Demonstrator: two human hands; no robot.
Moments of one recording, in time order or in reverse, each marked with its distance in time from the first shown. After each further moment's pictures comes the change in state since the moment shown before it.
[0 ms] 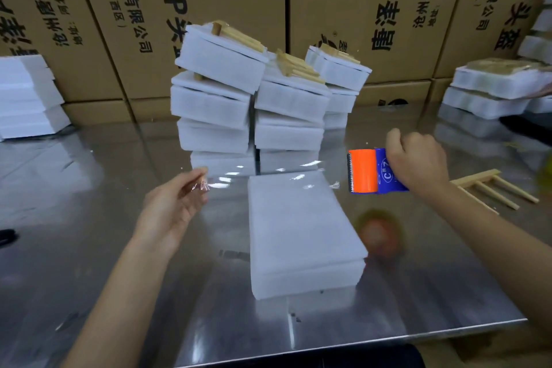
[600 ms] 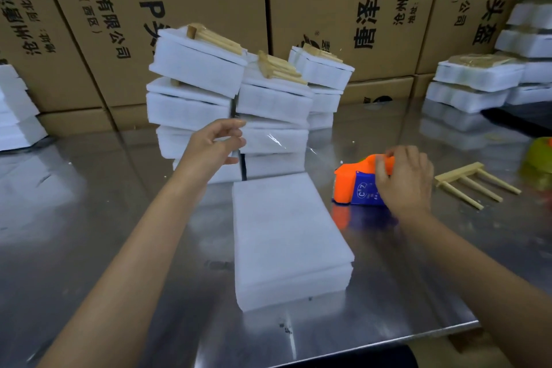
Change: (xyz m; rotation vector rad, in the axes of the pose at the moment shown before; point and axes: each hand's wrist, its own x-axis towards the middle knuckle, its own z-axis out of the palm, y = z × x) left_hand 0.032 0.018 0.094 0.609 -0.269 0.296; right_hand -0.026 0.048 0.047 -0.133 0.221 0.027
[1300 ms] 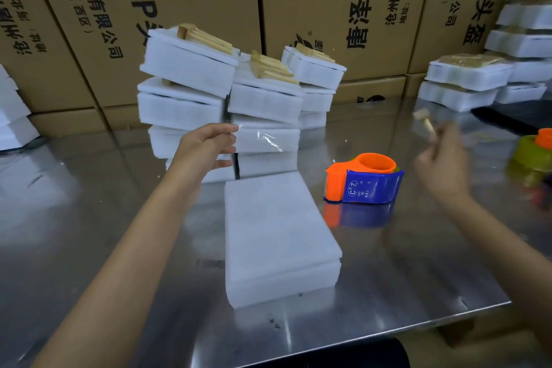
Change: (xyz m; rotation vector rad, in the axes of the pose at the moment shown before) left_hand -0.005 0.000 0.004 -0.099 0.026 -0.071; right_hand 0.023 0.019 -0.078 0.366 -0.065 0.240
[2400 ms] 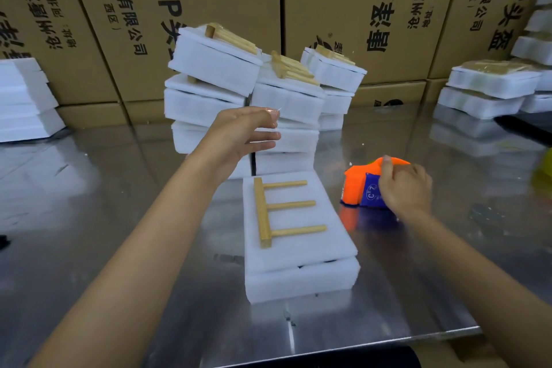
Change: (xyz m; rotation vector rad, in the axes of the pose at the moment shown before) left_hand 0.003 0.033 0.014 -0.135 -0.155 -0.040; right_hand -0.032 -0.014 0.069 -0.311 -0.229 -0.021
